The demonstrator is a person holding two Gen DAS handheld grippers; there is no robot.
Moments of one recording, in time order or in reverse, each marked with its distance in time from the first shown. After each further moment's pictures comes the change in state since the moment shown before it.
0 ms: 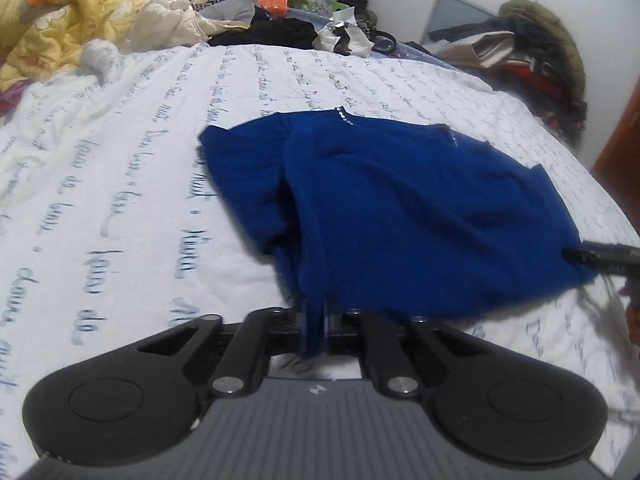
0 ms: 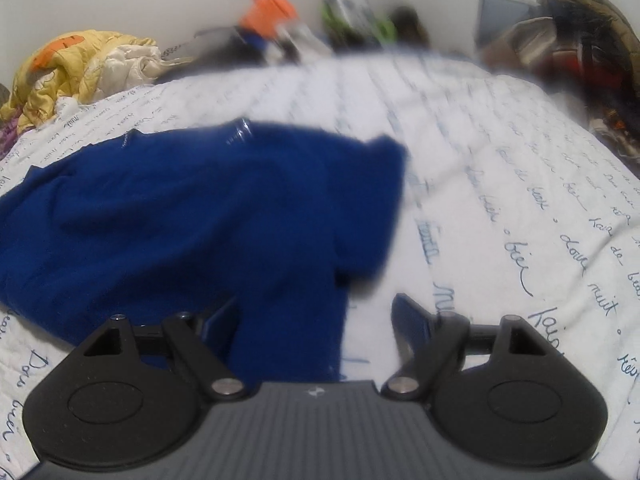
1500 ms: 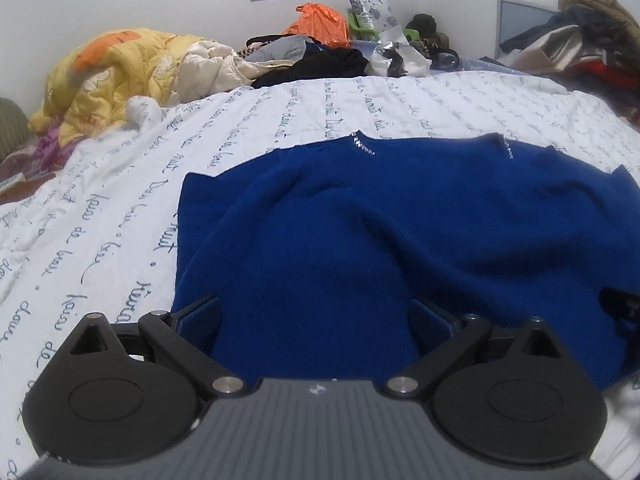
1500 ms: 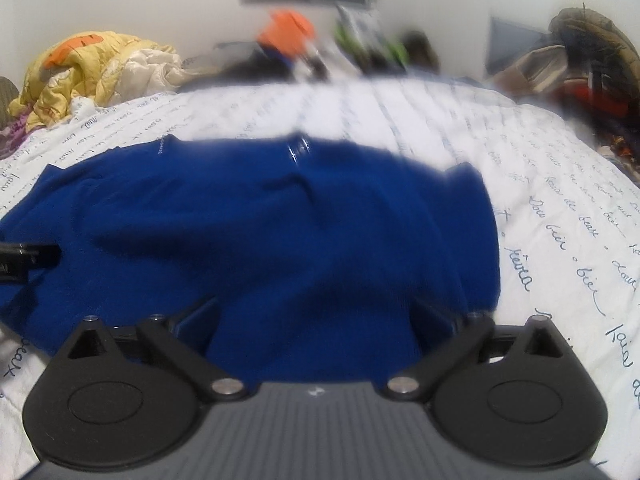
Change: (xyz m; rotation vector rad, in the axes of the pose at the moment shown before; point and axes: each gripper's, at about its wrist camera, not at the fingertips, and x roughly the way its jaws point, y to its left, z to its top) left arm 0.067 -0.106 0.011 0.021 -0.128 0.370; right arm 0.021 0.072 -0.001 -0.045 -0.082 -0.013
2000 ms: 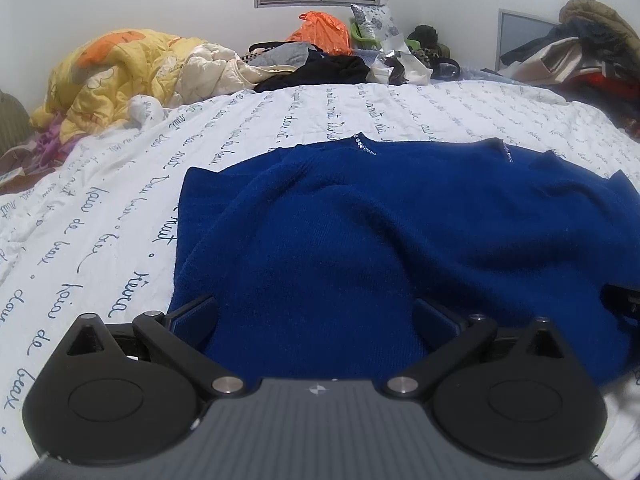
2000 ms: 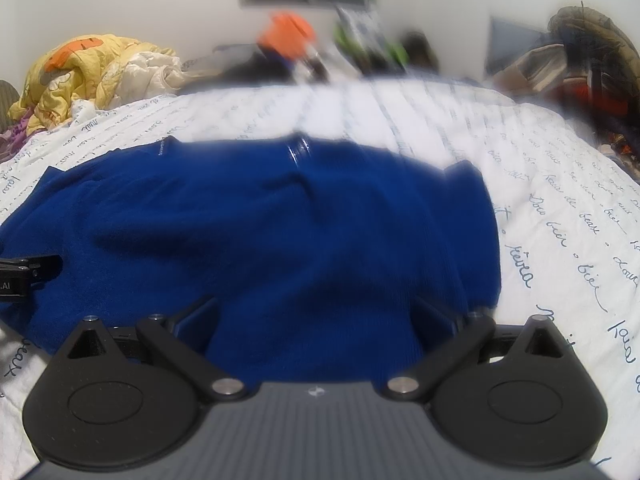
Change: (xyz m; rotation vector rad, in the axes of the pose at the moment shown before) left arm 0.000 0.001 -0.007 -0.026 -0.031 -0.014; right arm 0.001 0.000 0.000 0.006 0.001 0.001
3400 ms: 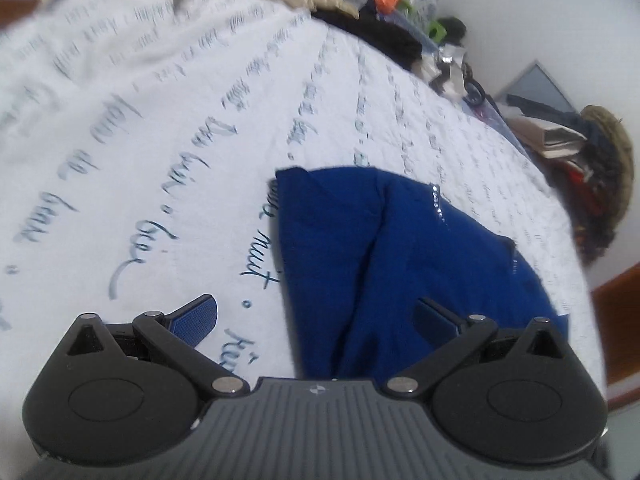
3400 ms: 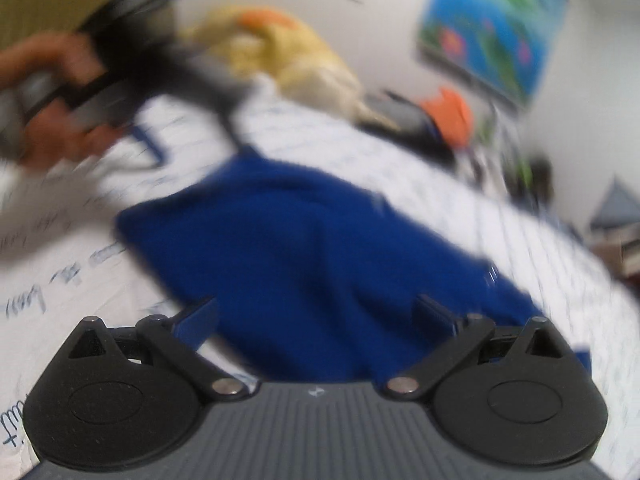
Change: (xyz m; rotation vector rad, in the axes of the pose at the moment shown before) left arm 0.072 0.174 0.068 -0.452 0.298 -0.370; right arm -0.038 0.181 -0.014 -0.610 -0.141 0.172
